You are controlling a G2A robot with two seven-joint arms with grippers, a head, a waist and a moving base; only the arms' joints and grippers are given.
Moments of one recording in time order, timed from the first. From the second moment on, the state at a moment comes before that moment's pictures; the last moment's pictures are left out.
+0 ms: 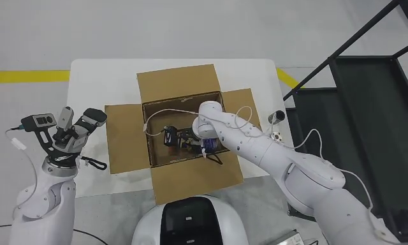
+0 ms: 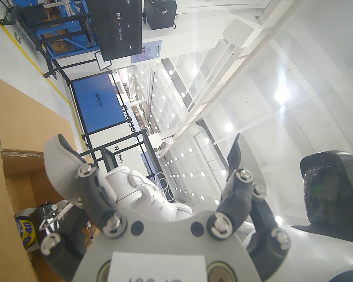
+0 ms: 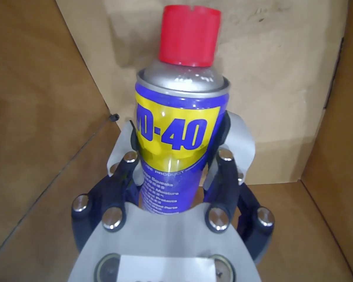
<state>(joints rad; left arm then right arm) 1.60 -1.20 -1.70 -1.78 -0.53 -0.52 -0.64 -0.56 -1.43 0.40 -0.98 -0.96 -0.65 0.99</state>
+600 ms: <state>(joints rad) 1.60 -1.20 -1.70 -1.78 -0.53 -0.52 -0.64 -0.70 -1.31 0.64 -1.24 -0.96 -0.69 0.89</state>
